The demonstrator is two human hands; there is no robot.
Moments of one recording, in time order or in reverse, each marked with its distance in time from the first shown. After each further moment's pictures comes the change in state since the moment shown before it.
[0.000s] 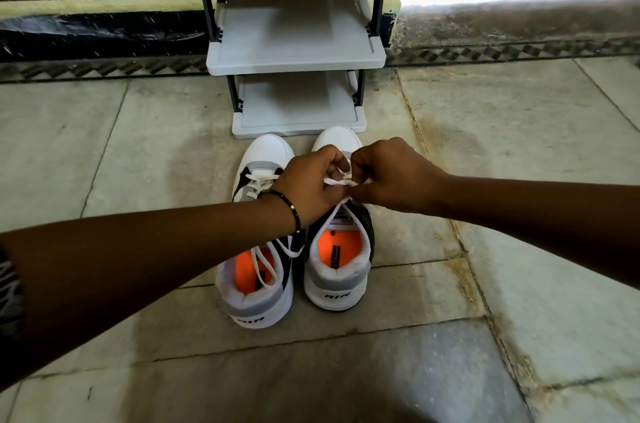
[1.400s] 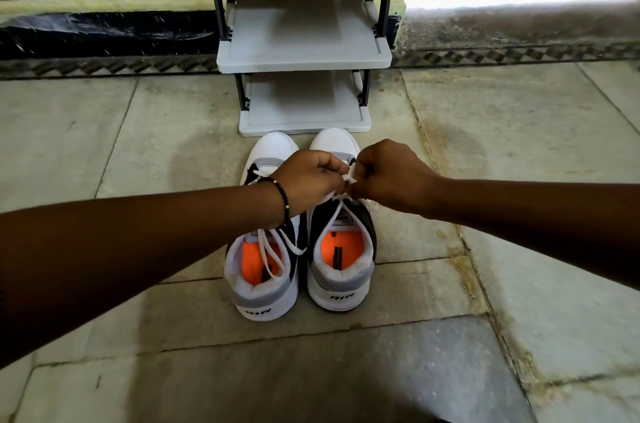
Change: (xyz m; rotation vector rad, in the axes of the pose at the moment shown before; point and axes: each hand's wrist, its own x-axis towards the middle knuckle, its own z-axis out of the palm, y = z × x) left_hand -0.005 0.004 -0.015 -0.330 -0.123 -0.274; right_hand -0.001 -0.016 0.005 0.195 0.004 0.243
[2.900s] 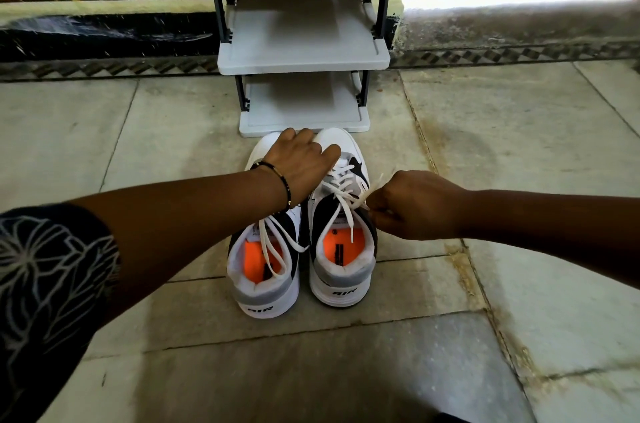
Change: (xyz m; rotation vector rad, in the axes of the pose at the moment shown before) left_hand 0.029 -0.018 -0.015 1.508 0.094 0.479; right_hand -0.026 0.025 -0.008 -0.587 -0.187 -0.432
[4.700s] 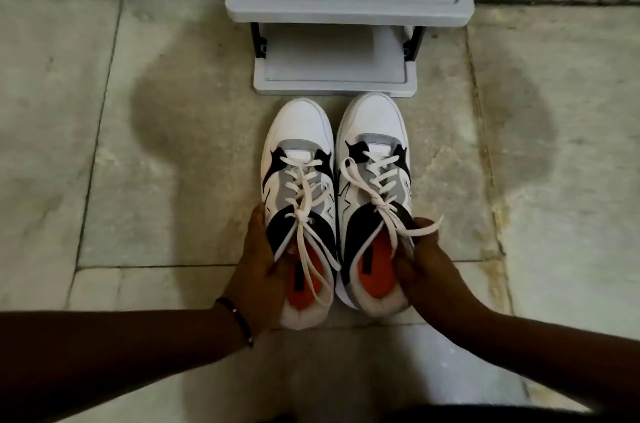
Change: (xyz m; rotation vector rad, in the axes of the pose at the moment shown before) left_hand -0.120 0.038 0.030 -1.662 0.018 -0.878; right_hand -0.001 -0.046 0.069 1.083 0.103 0.724
